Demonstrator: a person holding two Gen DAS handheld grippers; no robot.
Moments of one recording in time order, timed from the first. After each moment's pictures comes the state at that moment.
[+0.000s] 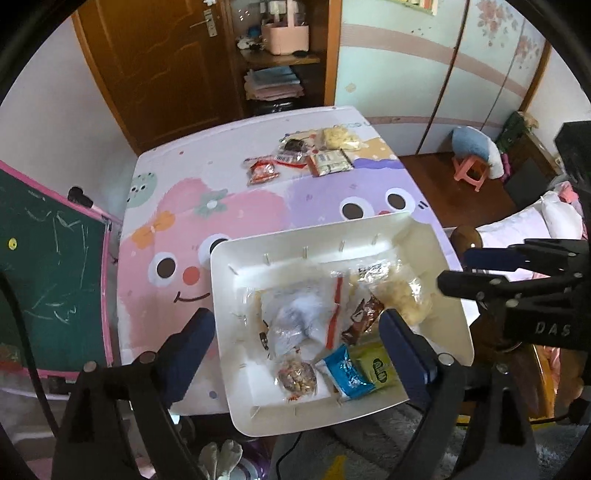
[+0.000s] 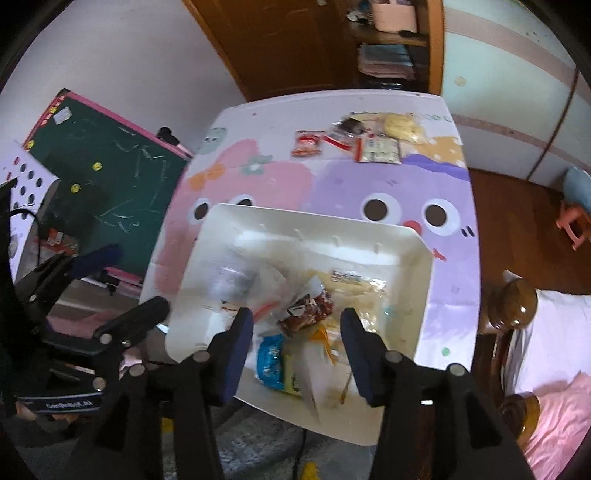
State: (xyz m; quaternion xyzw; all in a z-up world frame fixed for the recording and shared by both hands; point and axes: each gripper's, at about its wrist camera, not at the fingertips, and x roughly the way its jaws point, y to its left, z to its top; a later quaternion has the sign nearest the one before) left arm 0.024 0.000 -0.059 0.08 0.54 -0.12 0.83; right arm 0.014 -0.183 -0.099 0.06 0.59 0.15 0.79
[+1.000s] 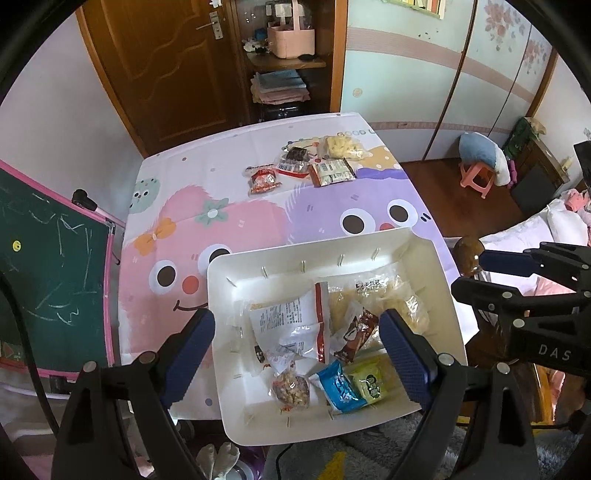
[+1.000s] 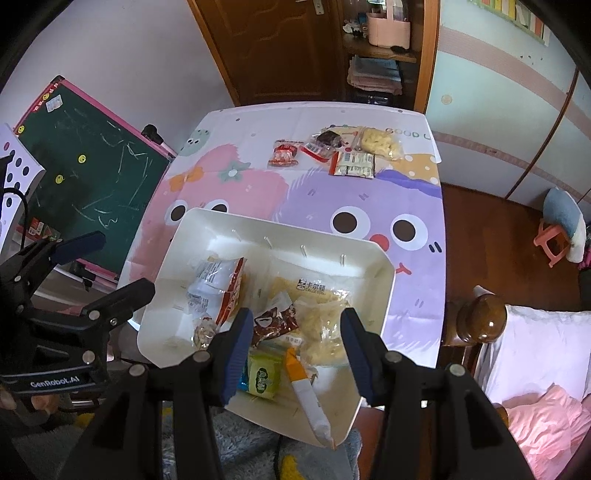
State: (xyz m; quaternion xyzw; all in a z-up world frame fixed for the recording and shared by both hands) left arm 0.037 -0.018 -0.052 0.08 0.53 -0.11 0.84; right arm 0.017 -0.196 -0.086 0.01 0.57 0.13 0.81
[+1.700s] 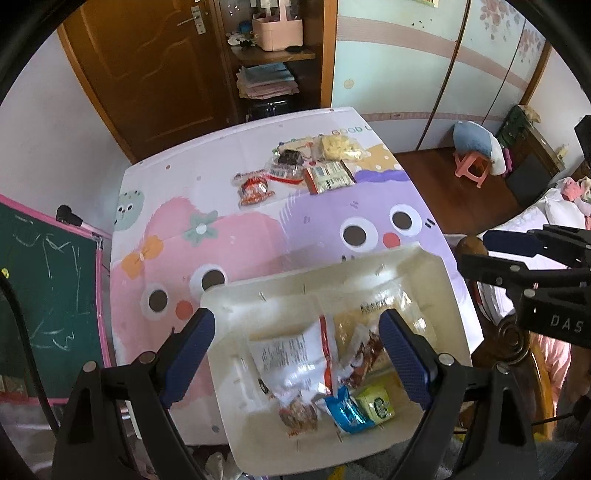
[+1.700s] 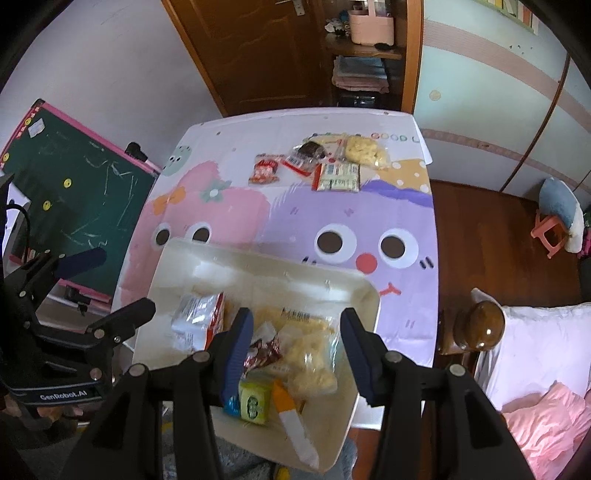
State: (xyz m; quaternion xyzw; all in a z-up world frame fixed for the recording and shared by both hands) left arm 0.095 -0.027 -0.063 0.09 0.54 -0.13 0.82; right arm 0.068 -0.211 -0.088 0.03 0.57 0.11 0.81
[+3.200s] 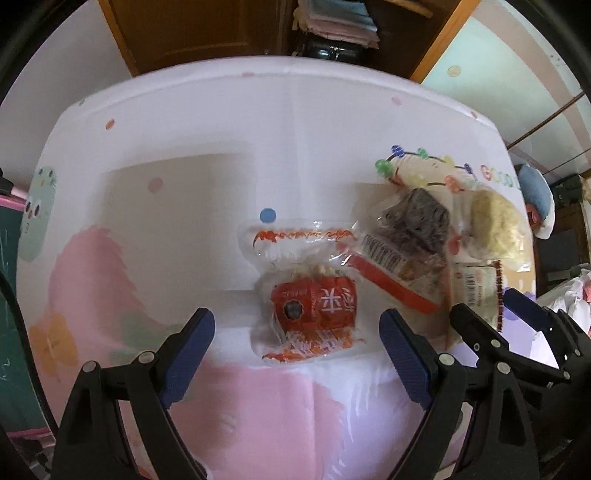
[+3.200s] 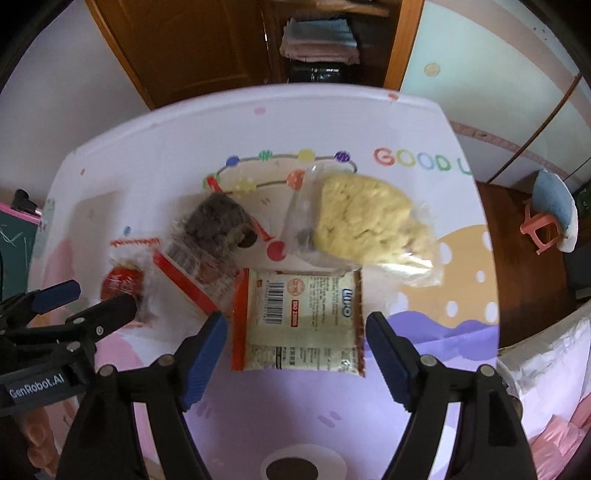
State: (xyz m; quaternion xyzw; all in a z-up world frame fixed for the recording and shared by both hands) left arm 0.390 -0.013 -0.290 -0.03 0.65 -0.05 0.76; right arm 0.331 -0.184 -0.281 0.01 0.62 0.01 0.78
